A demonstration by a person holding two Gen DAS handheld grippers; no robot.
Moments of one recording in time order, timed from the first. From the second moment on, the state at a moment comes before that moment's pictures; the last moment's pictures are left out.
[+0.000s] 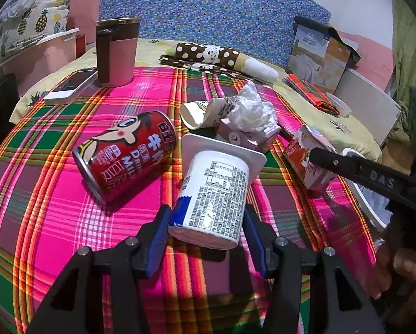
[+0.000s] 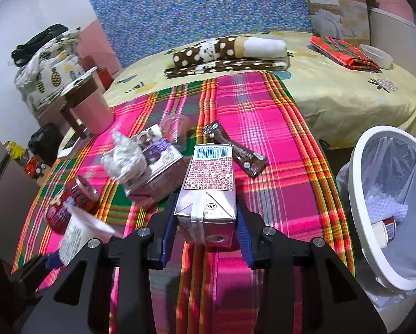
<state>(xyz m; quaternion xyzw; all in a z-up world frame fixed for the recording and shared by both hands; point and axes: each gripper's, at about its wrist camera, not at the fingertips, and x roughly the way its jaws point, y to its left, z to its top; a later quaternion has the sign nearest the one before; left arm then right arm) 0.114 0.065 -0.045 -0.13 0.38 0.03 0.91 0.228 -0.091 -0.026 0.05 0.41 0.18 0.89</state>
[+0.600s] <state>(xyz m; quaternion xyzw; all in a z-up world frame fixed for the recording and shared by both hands) 0.095 0.017 -0.021 -0.11 0.37 -0.01 0.92 0.184 -0.139 -0.011 0.07 0.39 0.19 0.90</state>
